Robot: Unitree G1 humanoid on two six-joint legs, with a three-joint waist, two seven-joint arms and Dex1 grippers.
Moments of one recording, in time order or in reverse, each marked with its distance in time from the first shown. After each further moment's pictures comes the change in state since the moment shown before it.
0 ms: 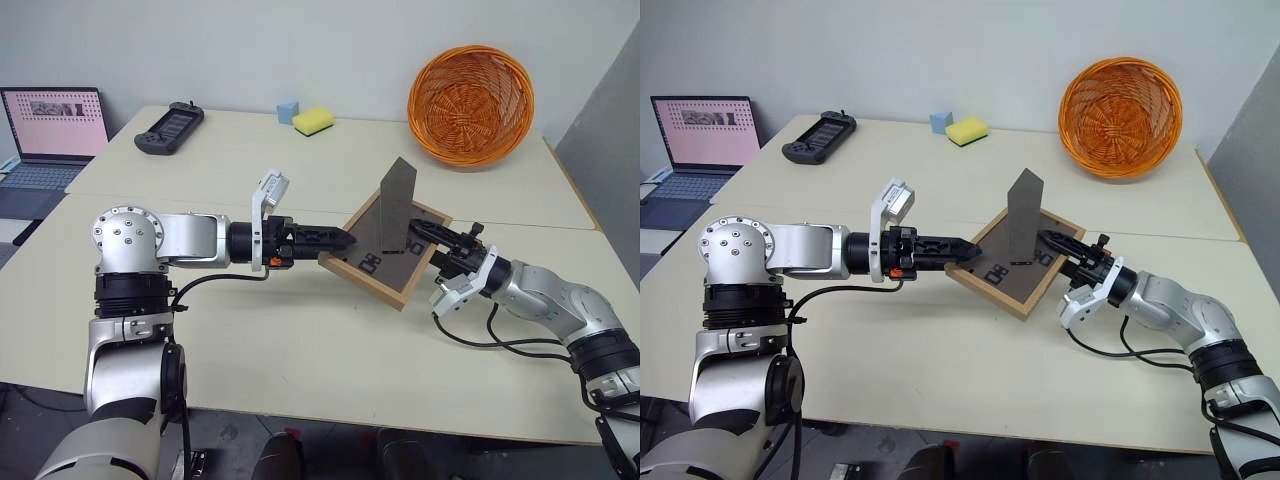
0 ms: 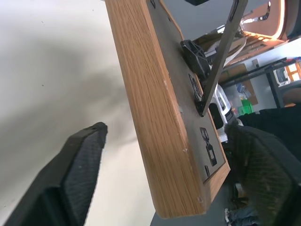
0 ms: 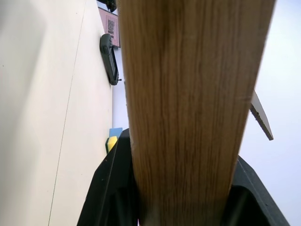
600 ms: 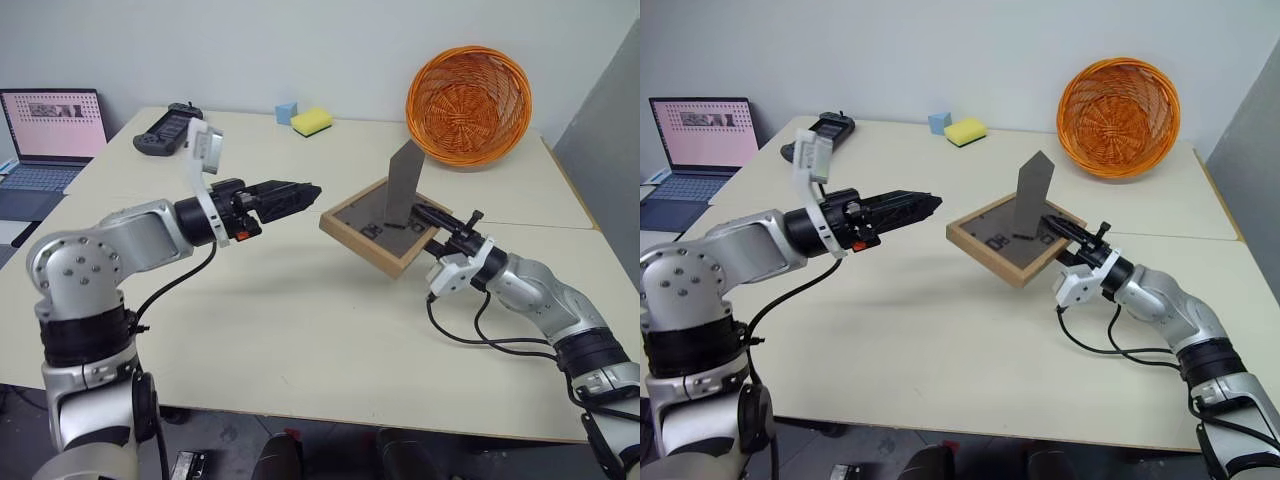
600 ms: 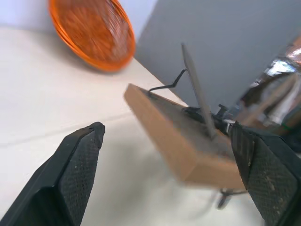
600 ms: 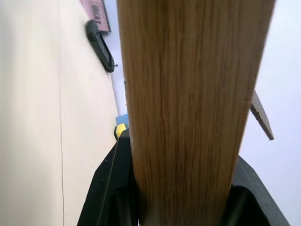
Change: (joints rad) left arm 0.275 0.097 0.120 -0.542 0.300 -0.473 -0.183; right arm -0.047 0.113 -0.005 0.031 0.396 0.197 0.309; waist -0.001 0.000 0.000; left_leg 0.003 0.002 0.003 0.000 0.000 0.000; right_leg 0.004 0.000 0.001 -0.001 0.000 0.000
